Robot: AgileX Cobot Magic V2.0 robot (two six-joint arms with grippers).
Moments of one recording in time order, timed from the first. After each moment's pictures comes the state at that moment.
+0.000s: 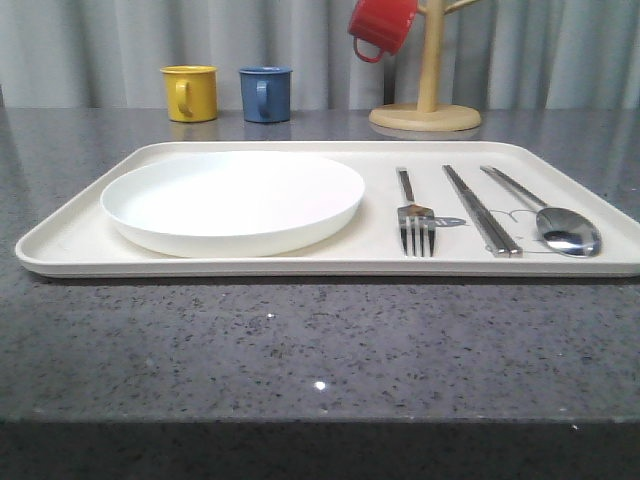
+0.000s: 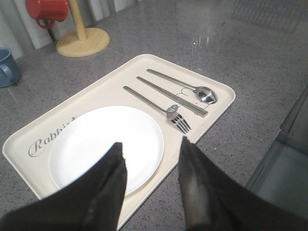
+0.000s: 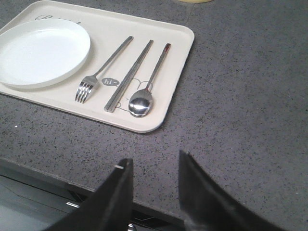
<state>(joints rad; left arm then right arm) -0.78 0.68 -0.89 -0.05 0.67 0.16 0.26 0.31 -0.83 0.06 1.09 0.03</state>
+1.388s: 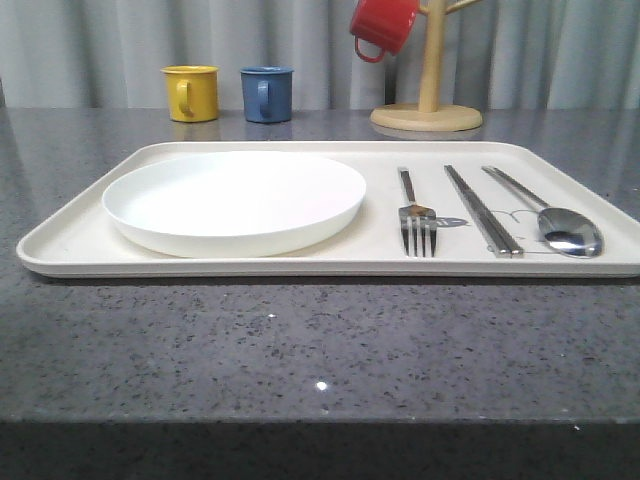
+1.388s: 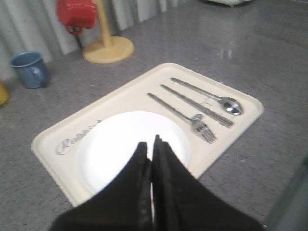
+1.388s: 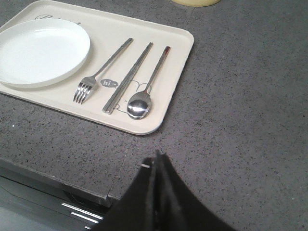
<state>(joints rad) -0.64 0.60 -0.78 -0.05 0.55 0.16 0.26 0.31 -0.83 0.06 1.09 0.00</state>
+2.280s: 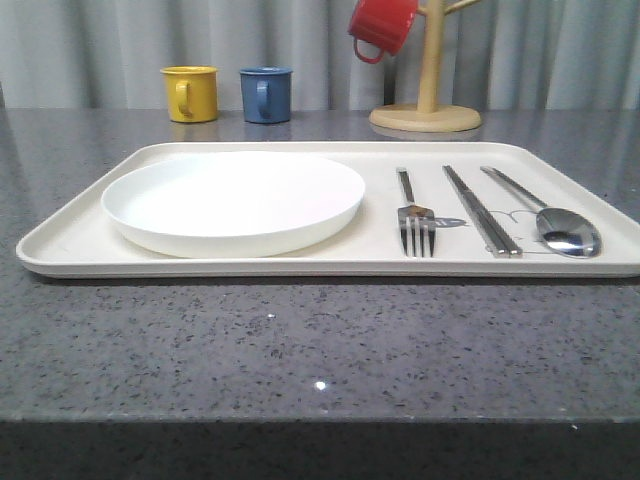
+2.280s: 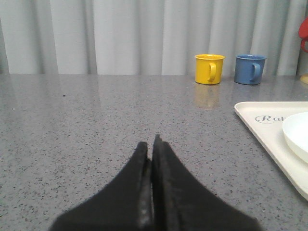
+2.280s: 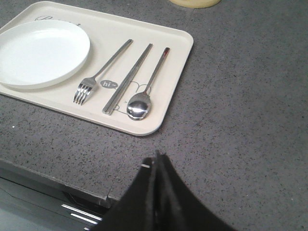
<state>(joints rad) 0.01 0.00 0.00 -0.14 0.07 0.16 0.26 0.30 -0.83 0.06 1.08 0.00</state>
